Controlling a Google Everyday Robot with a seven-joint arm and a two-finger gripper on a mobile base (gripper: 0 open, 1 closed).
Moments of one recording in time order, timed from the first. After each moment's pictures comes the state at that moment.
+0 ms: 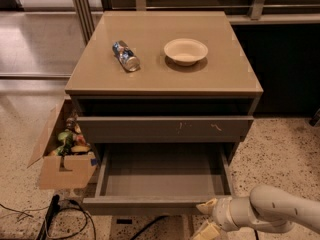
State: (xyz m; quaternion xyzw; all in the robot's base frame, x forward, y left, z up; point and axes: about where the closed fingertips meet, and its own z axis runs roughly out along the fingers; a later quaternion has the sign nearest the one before) arm 0.399 -0.140 0.427 -0.48 0.79 0.28 0.27
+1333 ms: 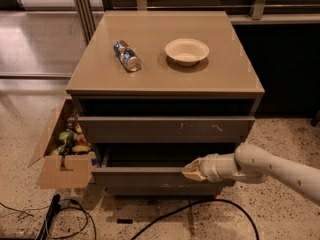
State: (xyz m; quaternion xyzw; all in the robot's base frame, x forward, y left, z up) arm 0.565 -0.116 0.461 -0.50 0.75 0.25 0.36
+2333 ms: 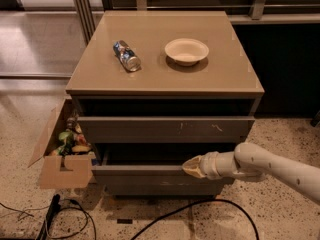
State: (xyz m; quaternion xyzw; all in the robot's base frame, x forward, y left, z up) arm 0.574 -0.116 0.463 -0.50 0.75 0.24 0.37
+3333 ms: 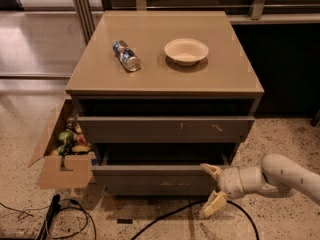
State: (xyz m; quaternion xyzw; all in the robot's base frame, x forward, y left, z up) arm 0.468 -0.138 0.508 -0.51 0.69 0.38 0.34
